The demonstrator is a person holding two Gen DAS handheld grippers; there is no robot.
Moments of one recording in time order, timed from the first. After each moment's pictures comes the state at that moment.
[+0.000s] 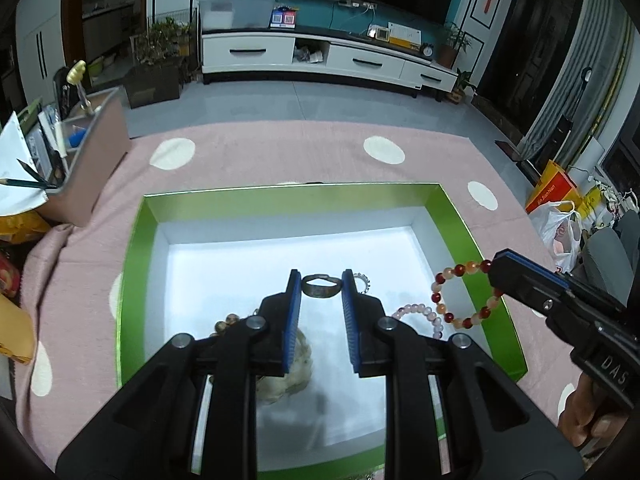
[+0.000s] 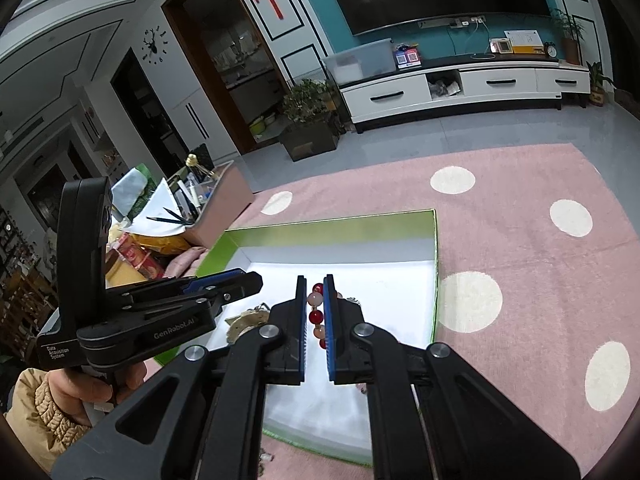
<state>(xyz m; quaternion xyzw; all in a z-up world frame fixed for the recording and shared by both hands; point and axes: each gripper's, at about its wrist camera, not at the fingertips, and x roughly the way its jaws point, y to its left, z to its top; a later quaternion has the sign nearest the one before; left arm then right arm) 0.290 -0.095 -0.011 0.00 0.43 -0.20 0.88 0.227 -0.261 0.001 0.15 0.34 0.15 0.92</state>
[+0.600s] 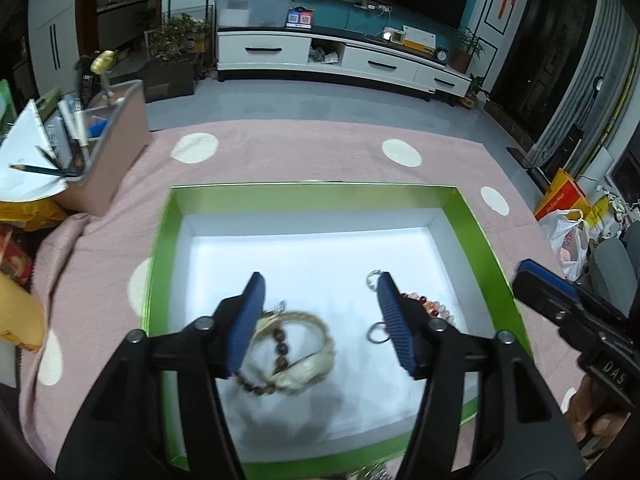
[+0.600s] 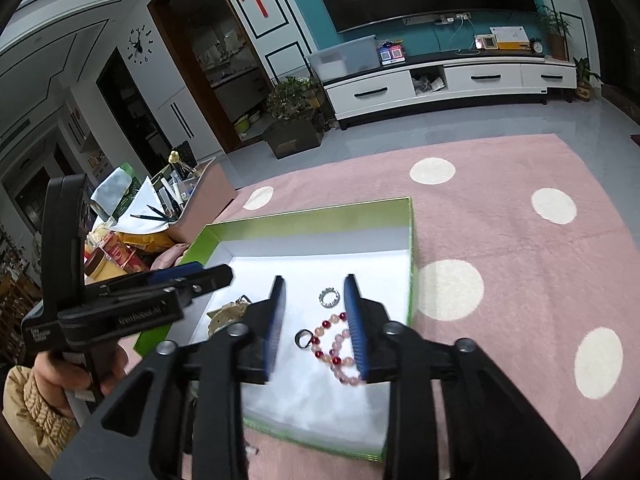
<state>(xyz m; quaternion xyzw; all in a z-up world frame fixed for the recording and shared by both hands) 0.281 -0.074 -0.004 -0.01 0.43 -0.17 0.89 0.206 -0.277 -0.002 0.15 0.34 0.13 0.92</state>
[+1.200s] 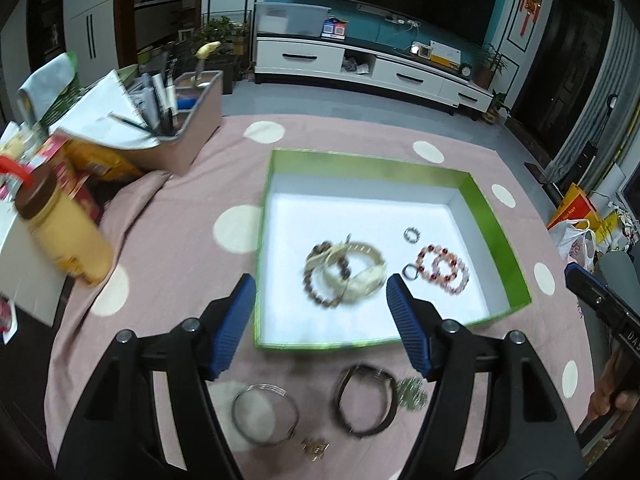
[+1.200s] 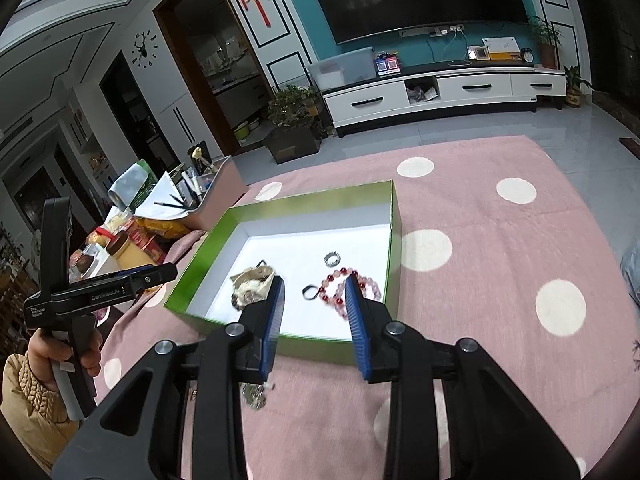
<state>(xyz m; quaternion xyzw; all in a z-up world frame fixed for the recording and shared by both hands) 0.198 0.000 0.020 -0.03 0.43 -0.12 0.90 0.125 -0.281 0.020 0.15 0.33 0.12 0.92</state>
